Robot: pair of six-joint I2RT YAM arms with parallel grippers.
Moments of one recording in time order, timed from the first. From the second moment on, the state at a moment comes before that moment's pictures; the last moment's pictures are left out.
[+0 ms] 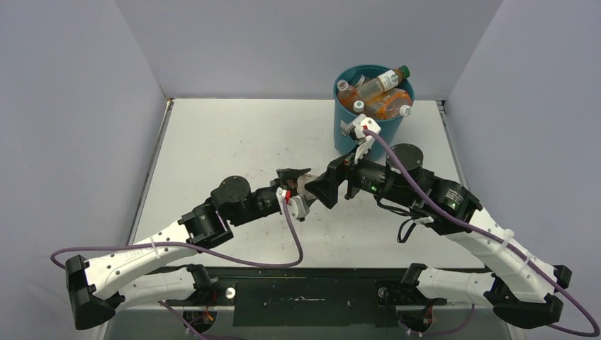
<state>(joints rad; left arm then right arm) -1.05 0.96 0.89 0.04 0.11 0.60 0.94 1.05 1.42 -0.65 -0.08 0.27</state>
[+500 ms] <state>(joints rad) -1.05 0.97 0.87 0.09 0.18 0.24 0.98 0.94 1.23 -0.34 0.09 0.33</state>
